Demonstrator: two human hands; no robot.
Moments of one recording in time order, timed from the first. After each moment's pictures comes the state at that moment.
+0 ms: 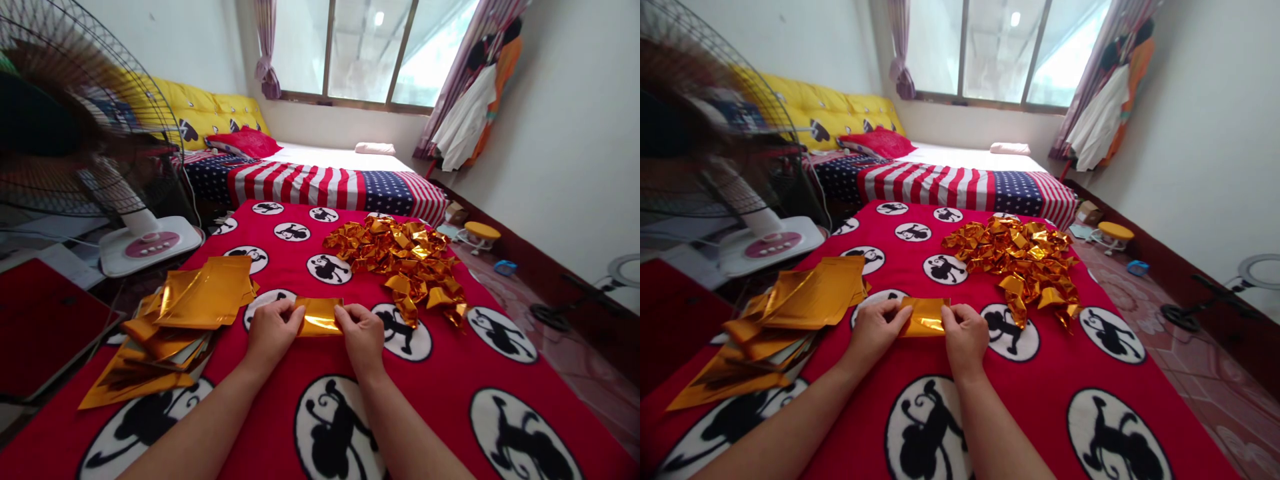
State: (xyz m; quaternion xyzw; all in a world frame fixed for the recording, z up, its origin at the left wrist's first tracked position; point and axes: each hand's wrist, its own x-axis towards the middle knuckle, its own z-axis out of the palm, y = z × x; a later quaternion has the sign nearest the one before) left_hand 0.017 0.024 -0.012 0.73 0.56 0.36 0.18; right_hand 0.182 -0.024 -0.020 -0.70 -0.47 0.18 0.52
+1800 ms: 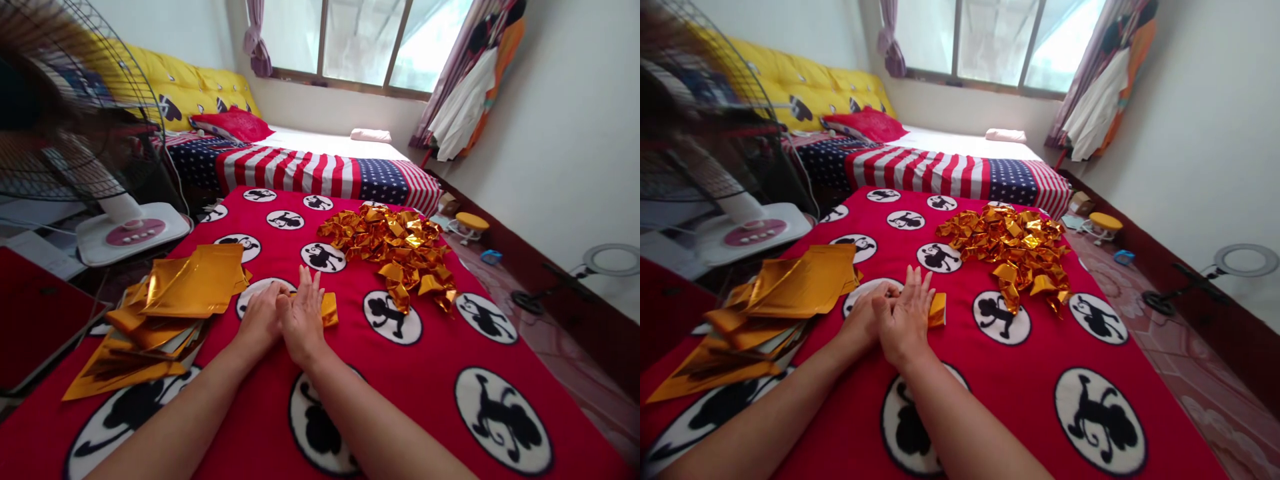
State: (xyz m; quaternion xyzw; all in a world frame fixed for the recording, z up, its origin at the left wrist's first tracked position) left_hand 0.004 0.034 -0.021 0.84 0.48 0.22 0.16; right_hand 0.106 -0.006 -0.018 -0.65 -0.62 0.17 0.40
